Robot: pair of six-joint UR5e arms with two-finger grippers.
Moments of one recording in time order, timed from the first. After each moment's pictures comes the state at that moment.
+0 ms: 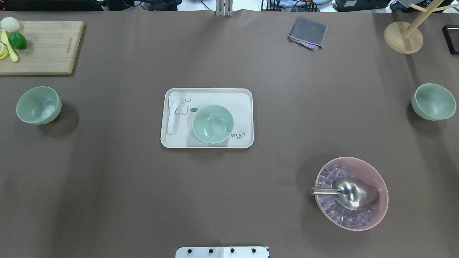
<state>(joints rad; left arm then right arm) -1.58 -1.38 -1.73 -1.89 -2.42 -0.03 1.49 -1.52 1.55 -1.49 2.35 -0.12</state>
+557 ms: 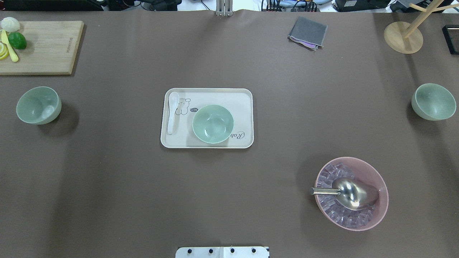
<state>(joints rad) -1.58 -1.38 -1.70 -1.90 -2.43 -0.03 1.47 -1.49 1.51 -1.49 2.36 -0.10</state>
